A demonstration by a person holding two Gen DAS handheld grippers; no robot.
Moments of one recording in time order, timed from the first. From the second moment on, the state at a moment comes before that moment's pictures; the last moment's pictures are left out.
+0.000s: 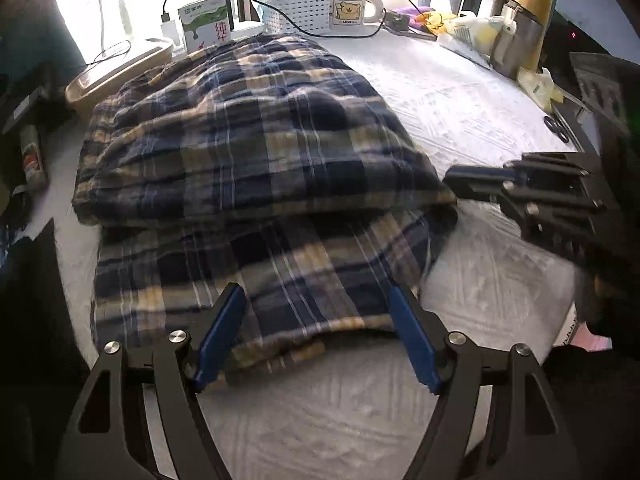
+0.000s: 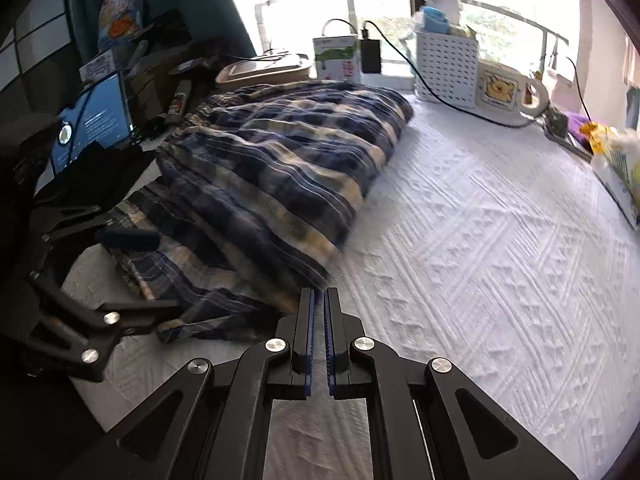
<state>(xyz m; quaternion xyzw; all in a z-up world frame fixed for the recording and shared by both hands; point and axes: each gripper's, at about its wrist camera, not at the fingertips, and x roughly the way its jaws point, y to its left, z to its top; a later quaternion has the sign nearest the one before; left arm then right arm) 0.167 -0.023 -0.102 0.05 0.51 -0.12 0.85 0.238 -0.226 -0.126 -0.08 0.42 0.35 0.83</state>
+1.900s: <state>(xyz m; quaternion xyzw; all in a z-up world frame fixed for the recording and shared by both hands) 0.358 0.114 -0.100 -0.05 0.45 -0.14 0.88 0.444 -0.128 -0.133 -0.01 0.44 0.42 0.79</state>
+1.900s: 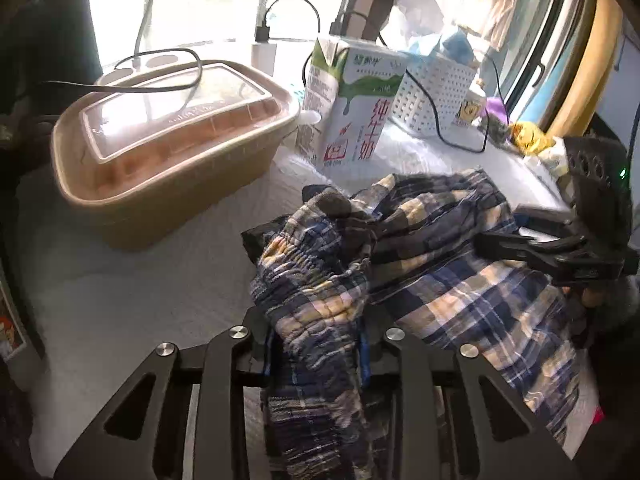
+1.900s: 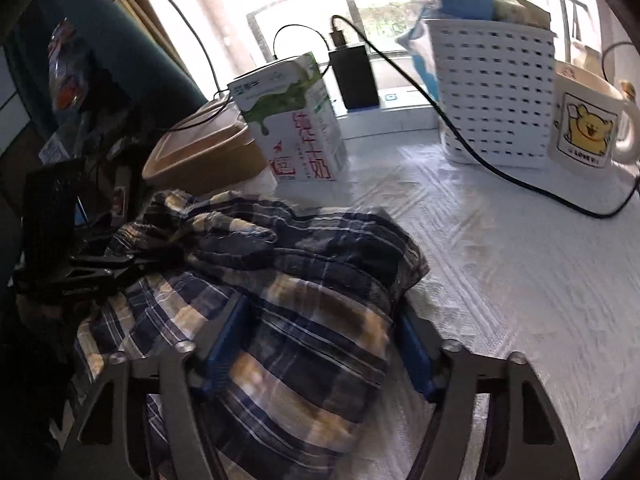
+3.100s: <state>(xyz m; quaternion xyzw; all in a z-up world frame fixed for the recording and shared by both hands) 0.108 0.145 0.118 -0.04 0.12 -0.02 0.99 0.189 -0.119 0.137 -0.09 0.07 0.51 0.85</state>
